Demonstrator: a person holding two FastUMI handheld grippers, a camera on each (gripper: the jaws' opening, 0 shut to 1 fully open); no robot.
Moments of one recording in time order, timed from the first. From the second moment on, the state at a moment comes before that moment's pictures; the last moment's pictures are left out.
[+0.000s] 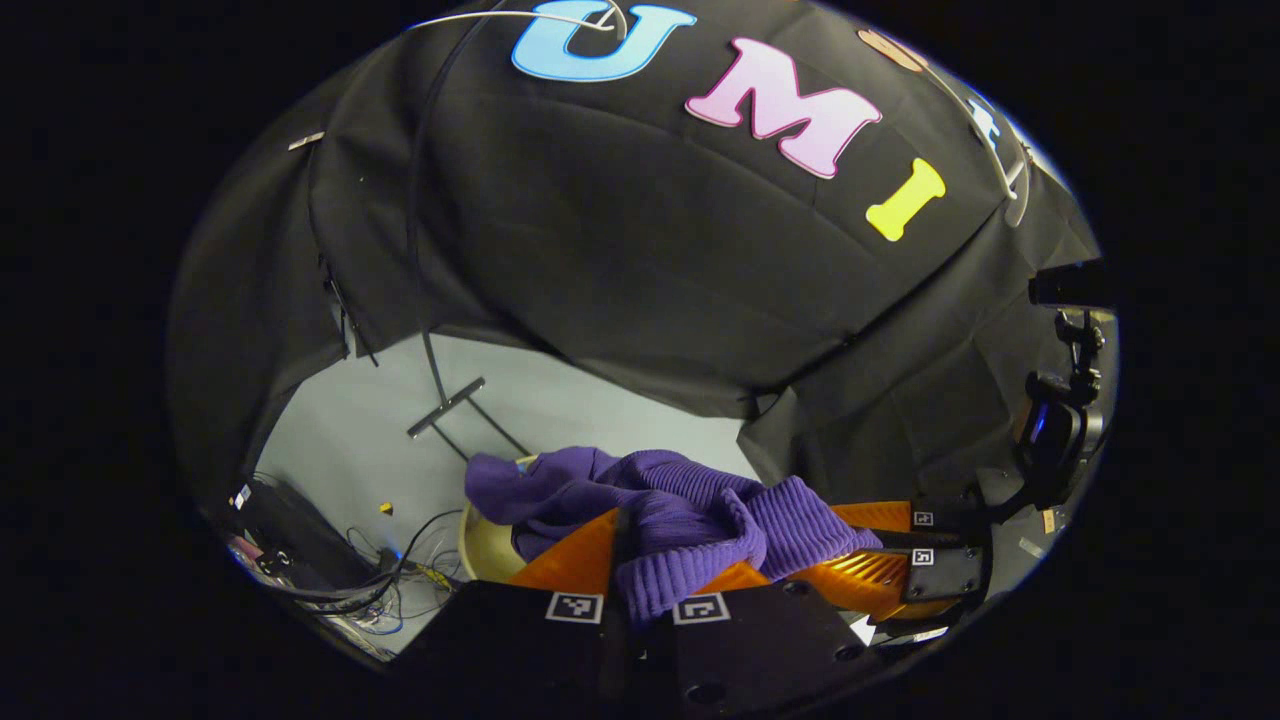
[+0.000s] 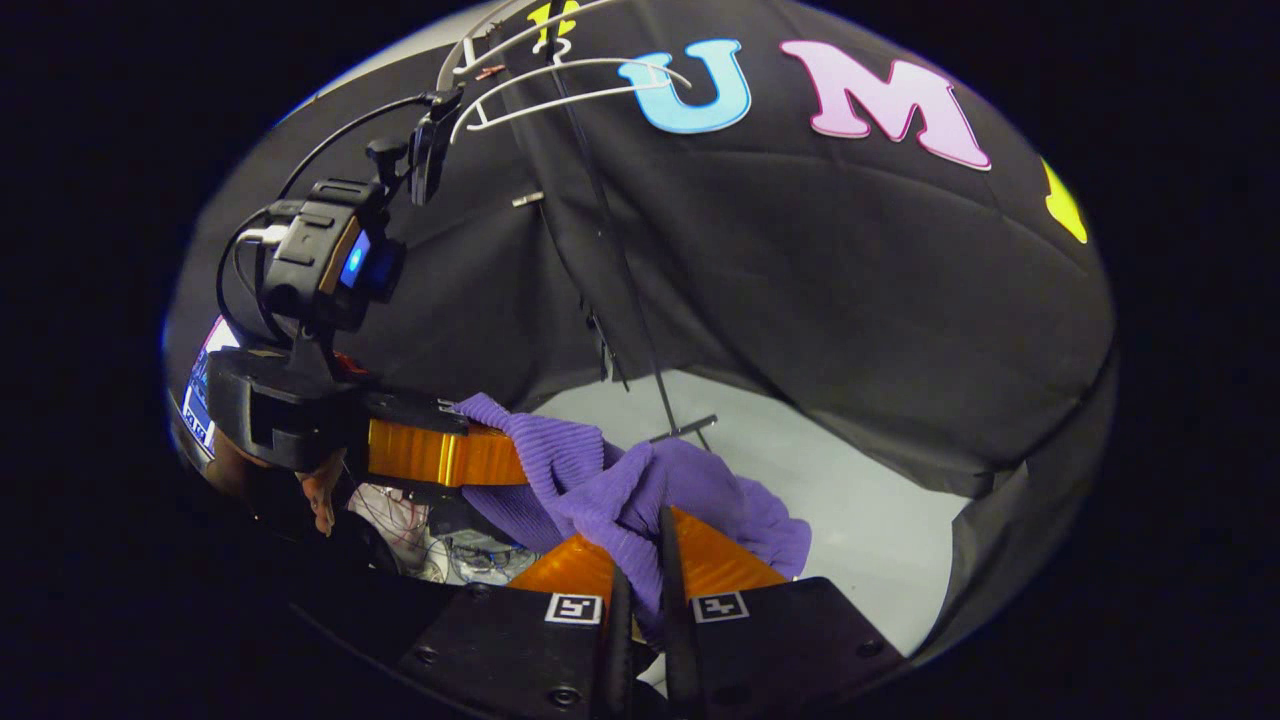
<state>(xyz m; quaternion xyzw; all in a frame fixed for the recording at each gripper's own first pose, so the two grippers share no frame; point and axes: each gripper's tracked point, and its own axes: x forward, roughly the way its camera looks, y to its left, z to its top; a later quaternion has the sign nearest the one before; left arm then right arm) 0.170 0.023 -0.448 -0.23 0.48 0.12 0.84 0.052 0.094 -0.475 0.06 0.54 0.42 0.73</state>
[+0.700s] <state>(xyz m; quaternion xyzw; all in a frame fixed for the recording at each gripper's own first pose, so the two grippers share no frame) 0.167 0.051 -0.439 -0.20 0.48 0.14 0.85 0.080 0.067 -0.478 -0.03 0.49 0.39 0.78</state>
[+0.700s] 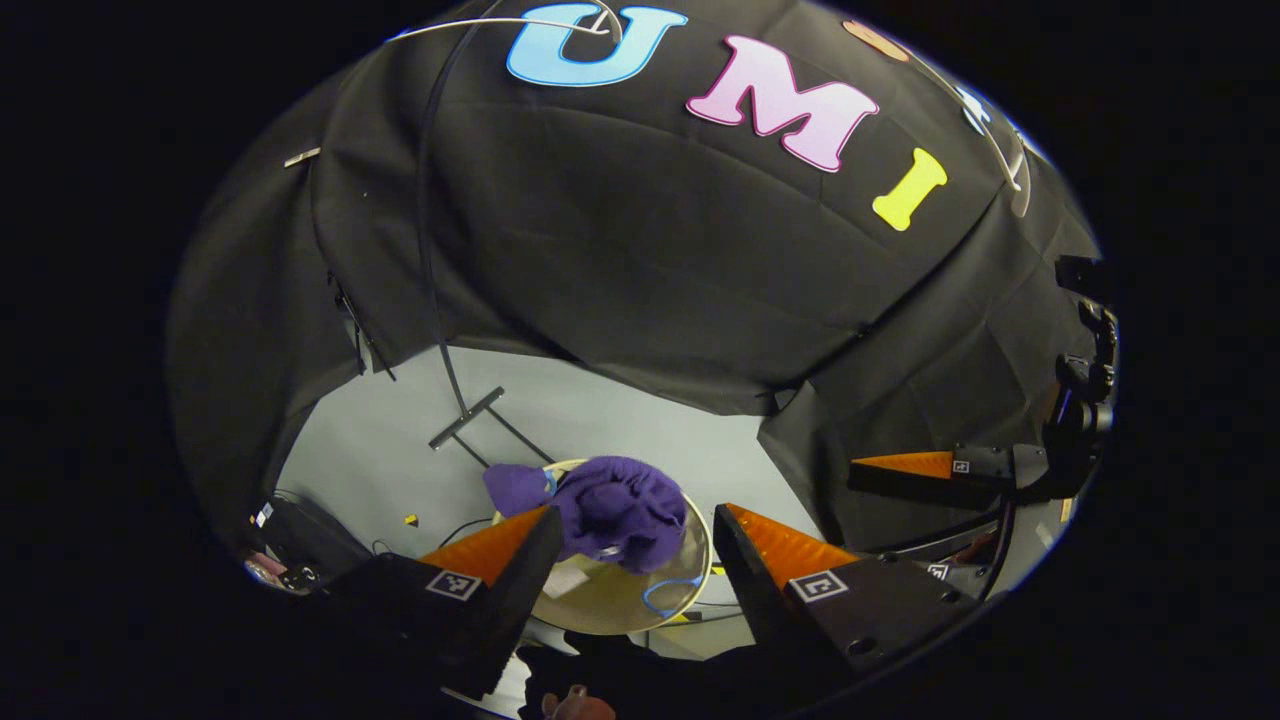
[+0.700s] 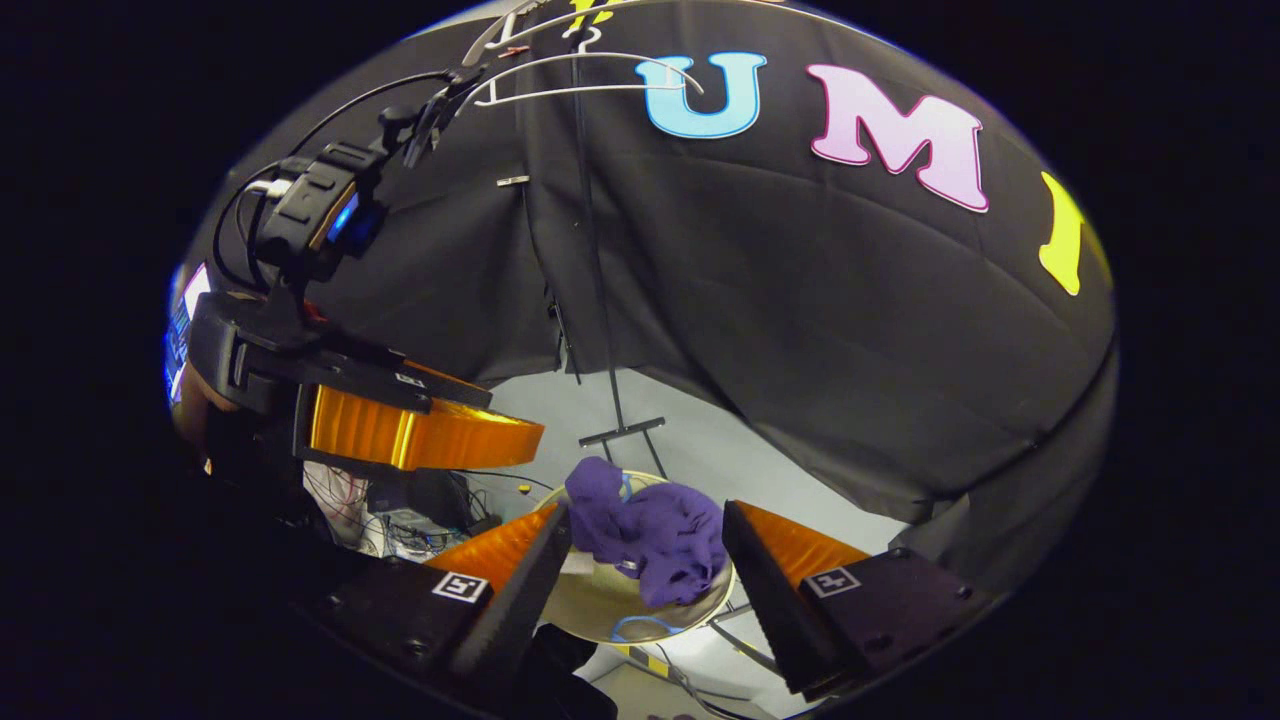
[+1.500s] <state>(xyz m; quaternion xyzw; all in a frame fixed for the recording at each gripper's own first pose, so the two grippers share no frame) 0.155 0.061 -0.350 -0.17 0.37 0.08 0.91 0.082 0.080 -0.398 -0.02 0.43 0.34 0.84</state>
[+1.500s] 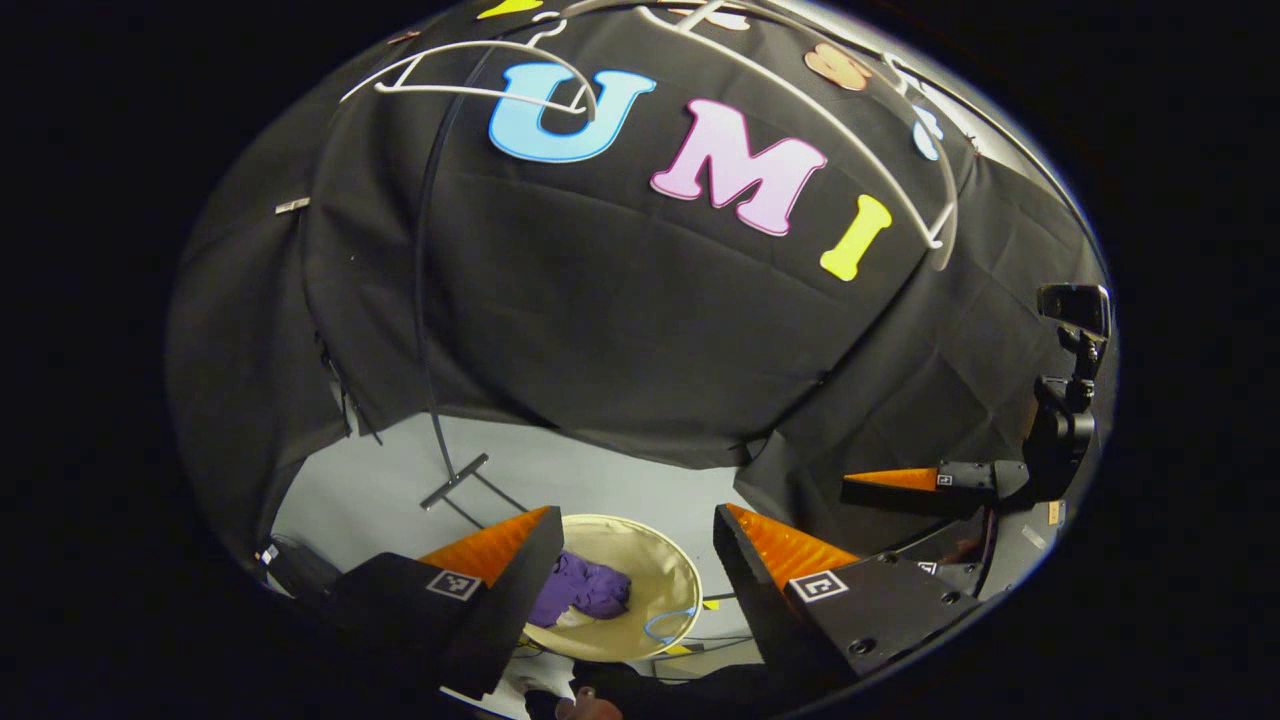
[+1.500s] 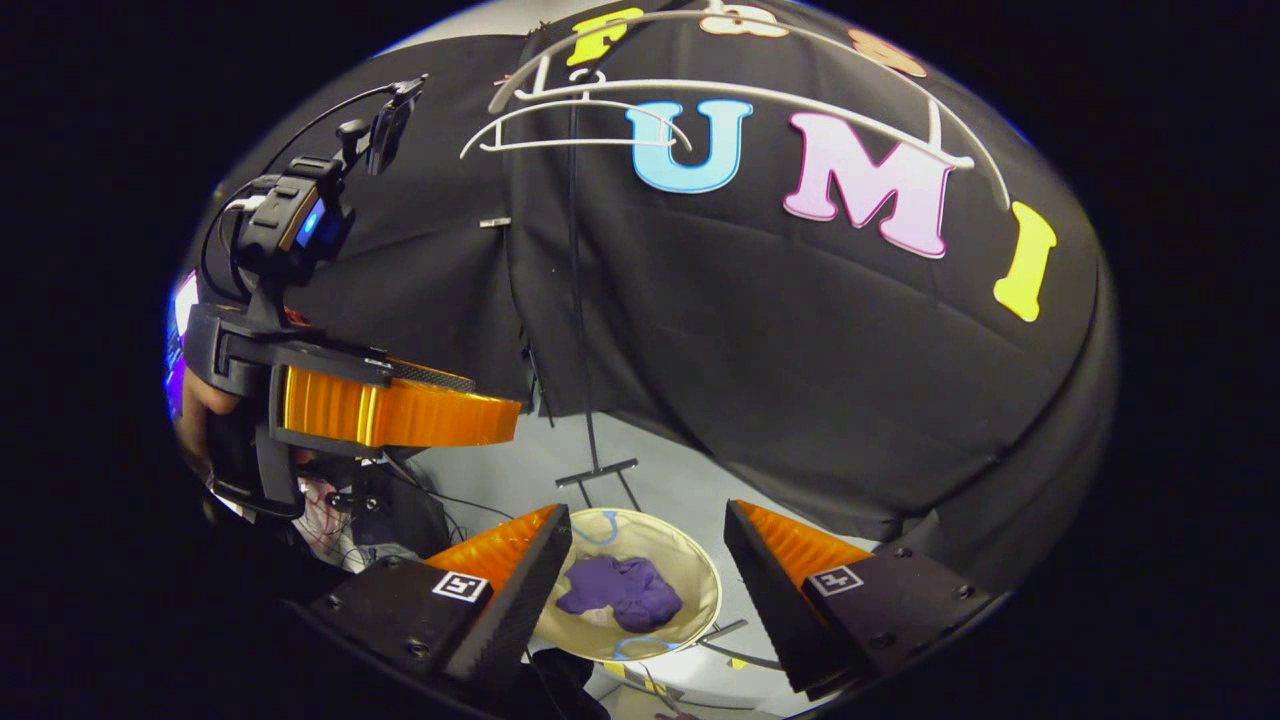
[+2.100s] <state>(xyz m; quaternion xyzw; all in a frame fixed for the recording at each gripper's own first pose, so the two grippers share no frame) 0.126 0.081 -0.171 -0.05 0.18 0.03 0.98 0.099 0.082 -0.224 0.03 0.26 0.21 0.94</state>
